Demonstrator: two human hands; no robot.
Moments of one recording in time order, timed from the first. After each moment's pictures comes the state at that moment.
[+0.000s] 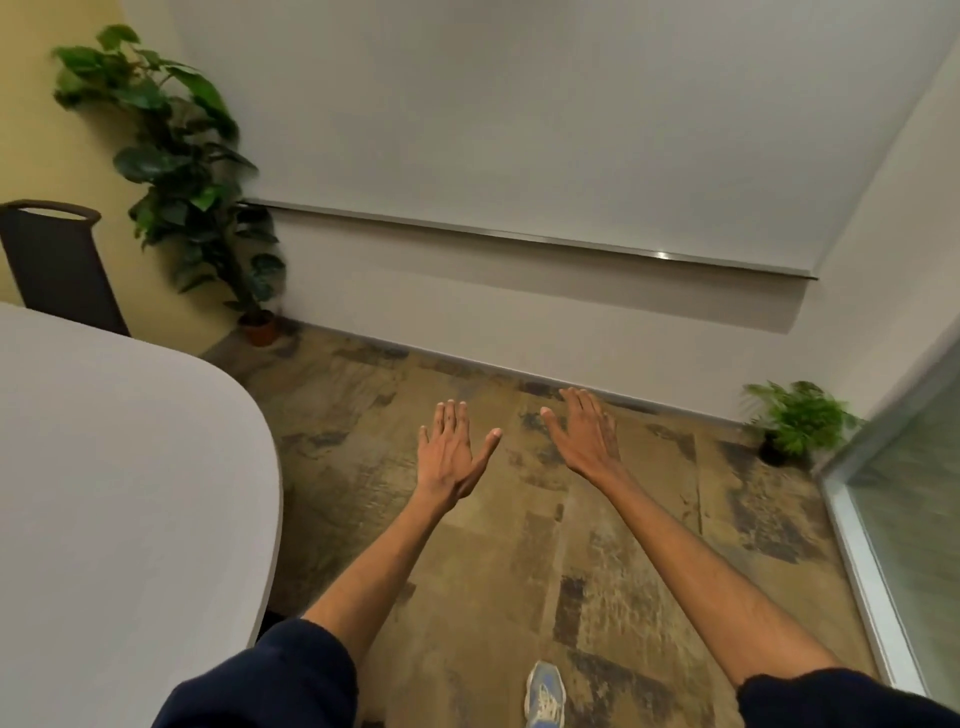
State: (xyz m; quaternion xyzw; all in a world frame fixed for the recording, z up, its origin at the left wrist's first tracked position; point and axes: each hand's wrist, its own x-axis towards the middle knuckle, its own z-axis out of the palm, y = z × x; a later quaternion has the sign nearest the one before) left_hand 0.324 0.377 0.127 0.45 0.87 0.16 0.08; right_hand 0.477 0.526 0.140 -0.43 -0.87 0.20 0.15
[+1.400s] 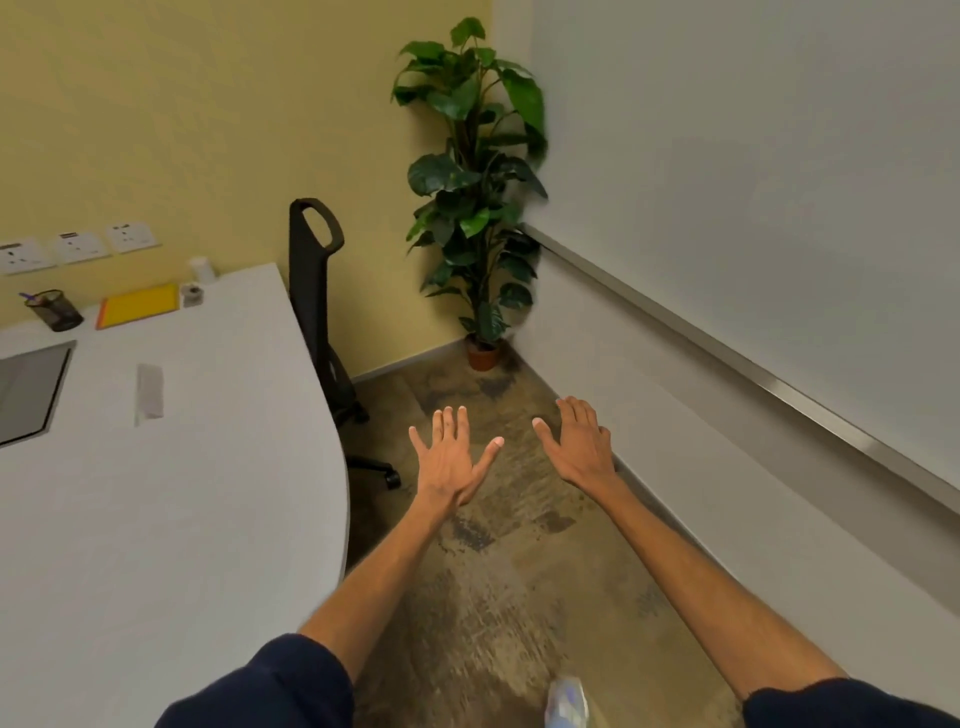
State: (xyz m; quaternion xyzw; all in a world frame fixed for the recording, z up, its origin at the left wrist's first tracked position) left_hand -0.316 0.578 0.130 0.11 0.98 0.15 0.02; right_hand -0.301 0.781 0.143 -0.10 -0.97 0.21 0.03
